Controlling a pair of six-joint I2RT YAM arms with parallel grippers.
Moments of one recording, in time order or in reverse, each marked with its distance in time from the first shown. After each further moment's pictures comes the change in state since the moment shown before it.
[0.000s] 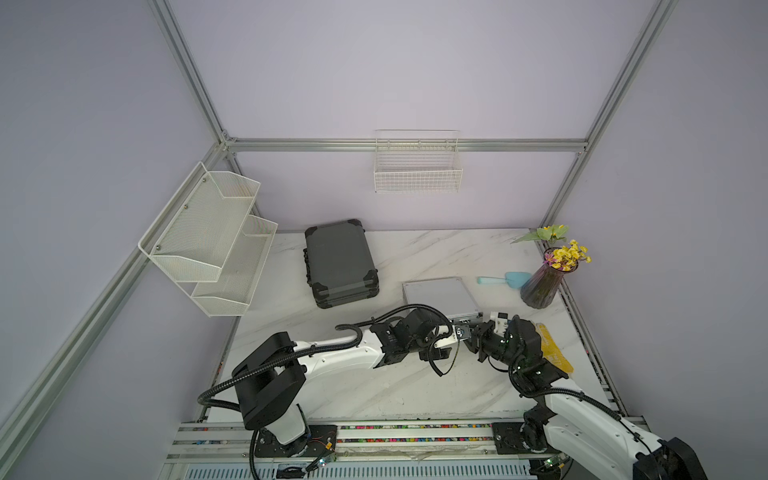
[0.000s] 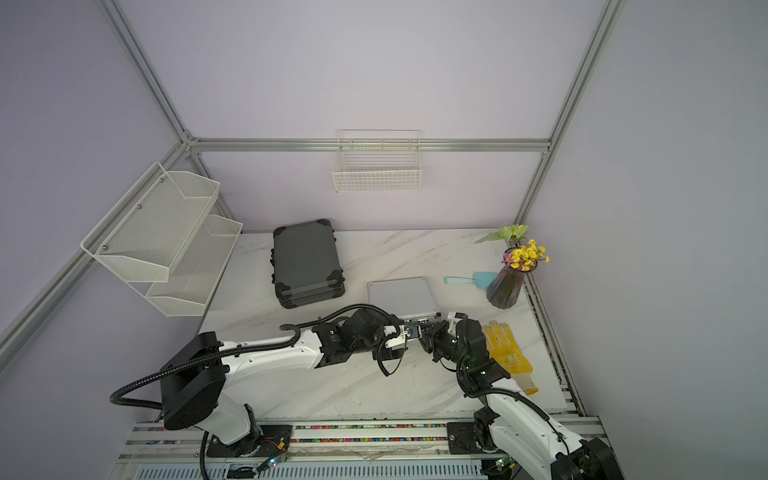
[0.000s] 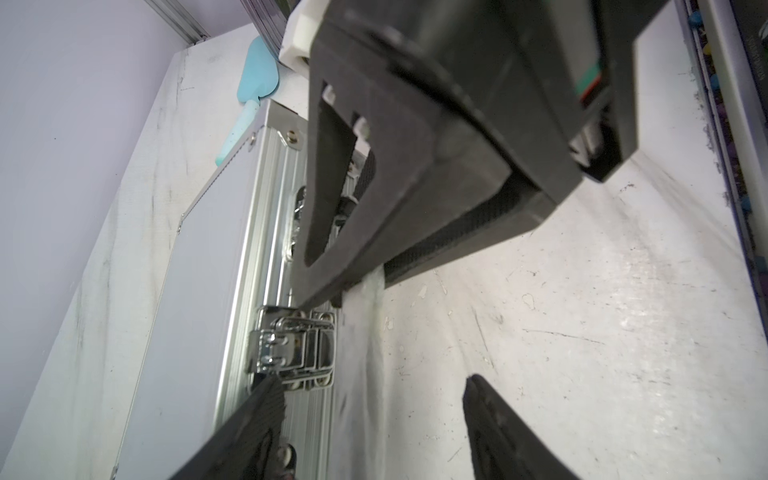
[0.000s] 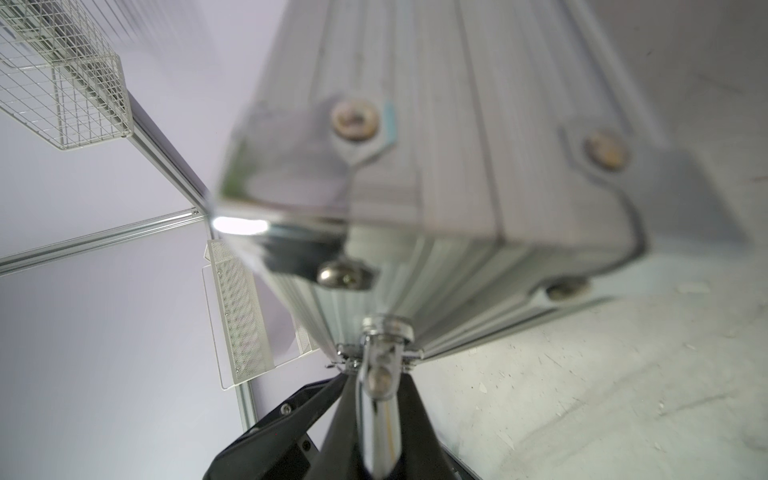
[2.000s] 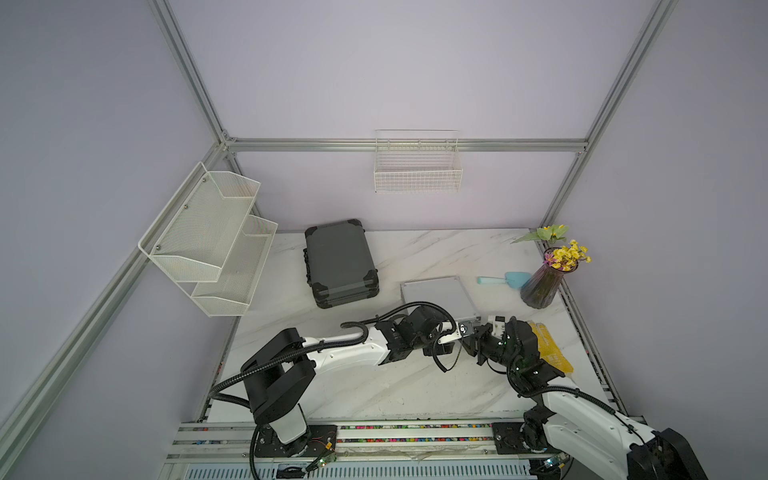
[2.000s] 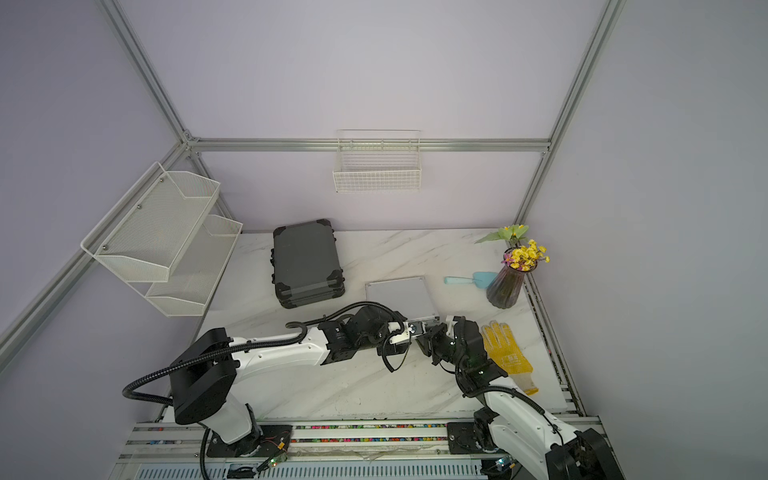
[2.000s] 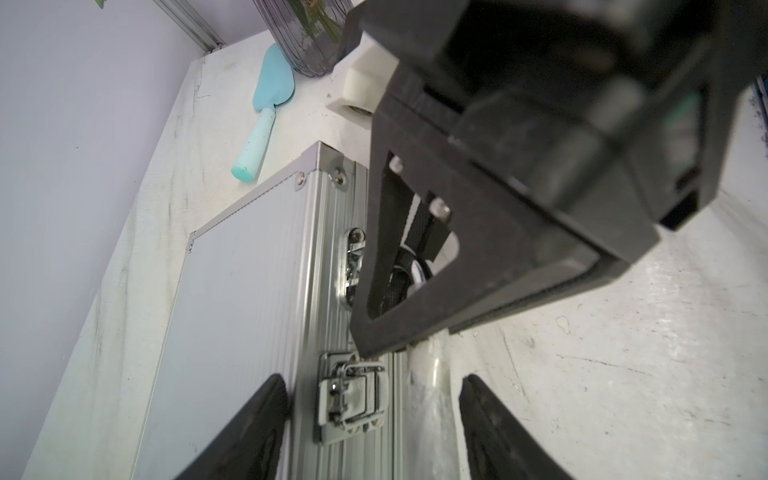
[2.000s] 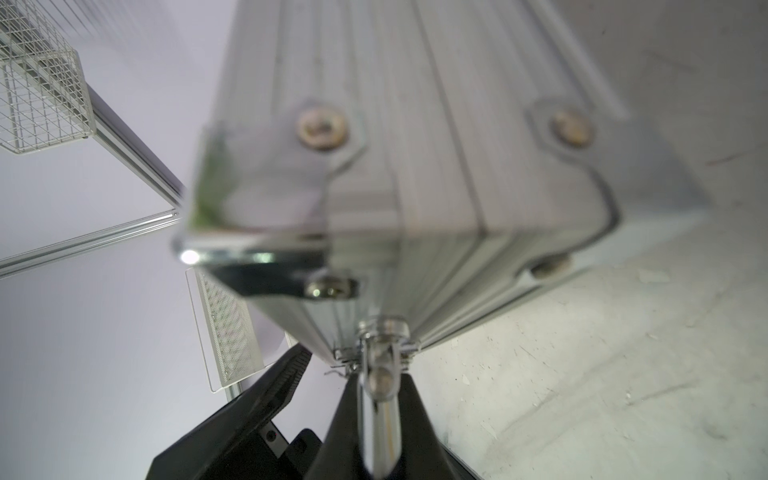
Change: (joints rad) left arm 0.002 0.053 0.039 0.032 -0.016 0.015; right arm 0.000 0.045 -0.023 0.024 -0.023 0.005
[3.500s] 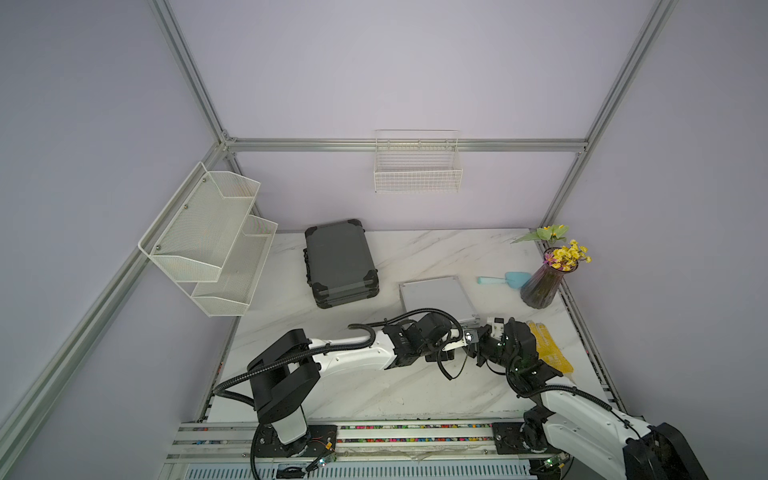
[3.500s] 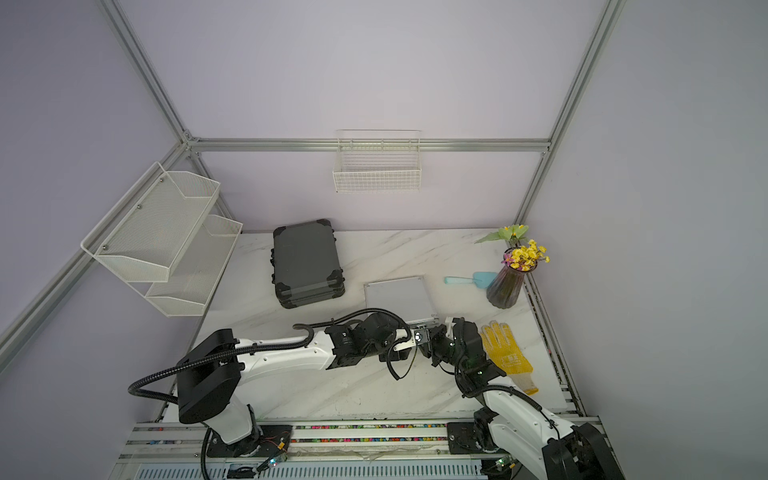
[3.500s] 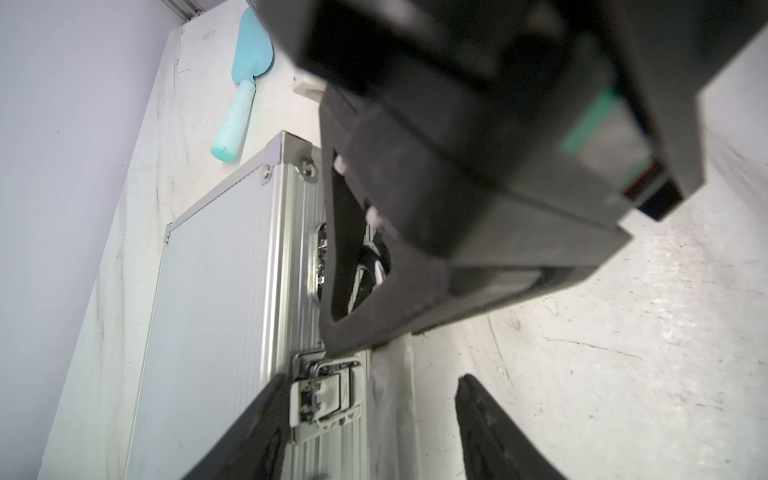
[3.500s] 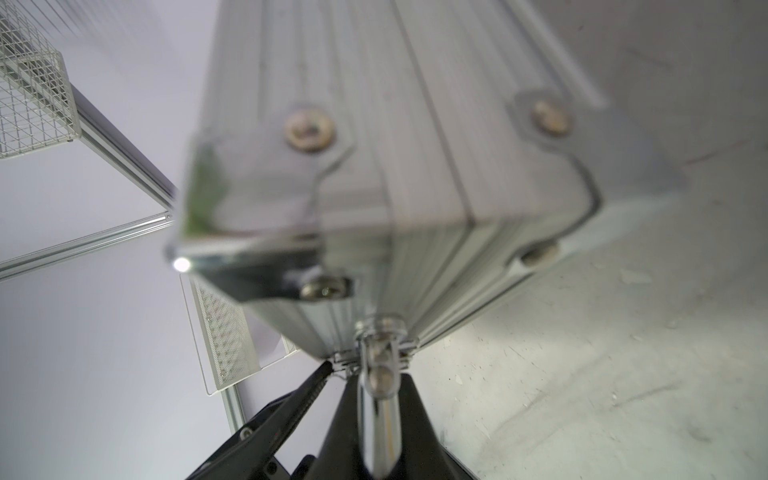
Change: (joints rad) left arm -0.057 0.030 0.033 -0.081 -0.104 0.001; right arm 0.002 0.029 -0.016 0.029 -0.004 0.006
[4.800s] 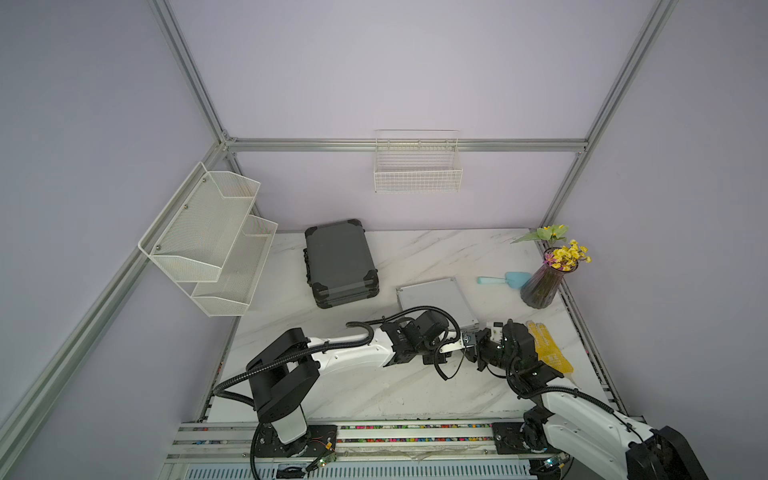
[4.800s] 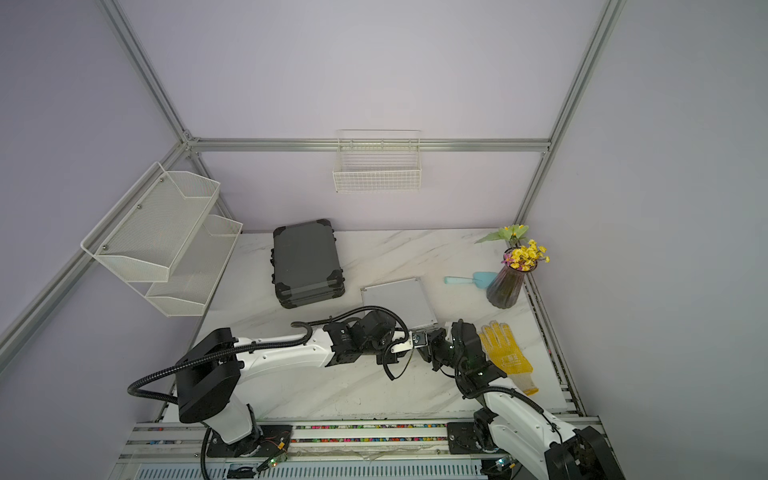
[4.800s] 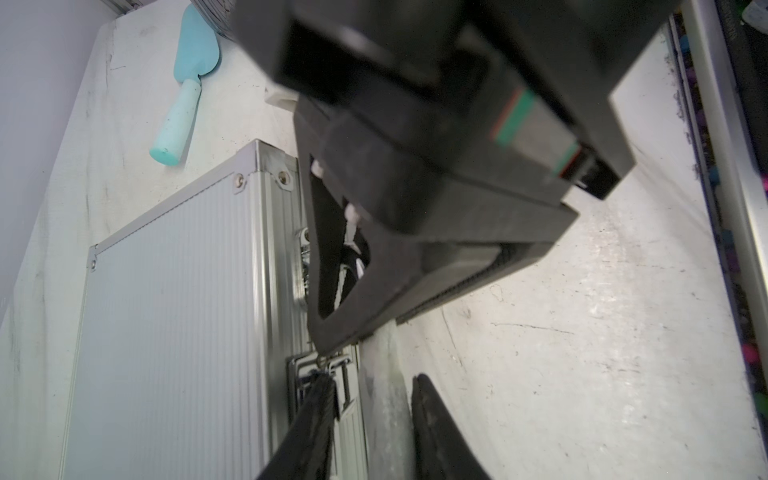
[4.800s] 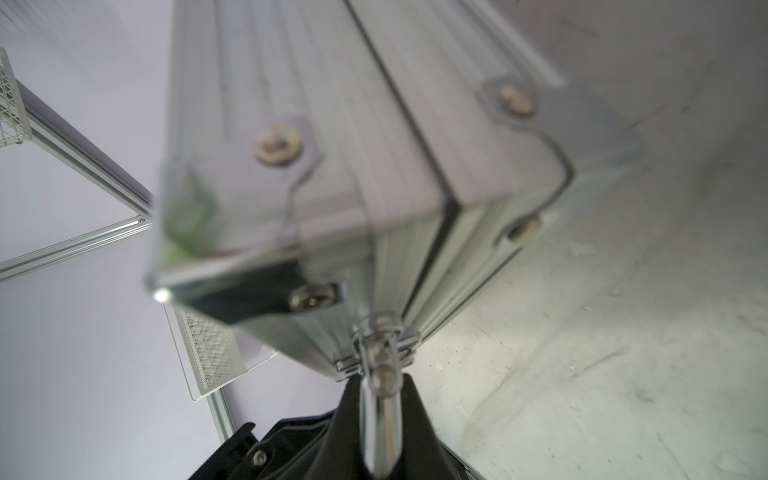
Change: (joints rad) left arm 0.018 -0.007 0.000 -0.067 0.158 -0.009; right arm 0.002 -0.022 0.000 -0.082 -0.002 0.000
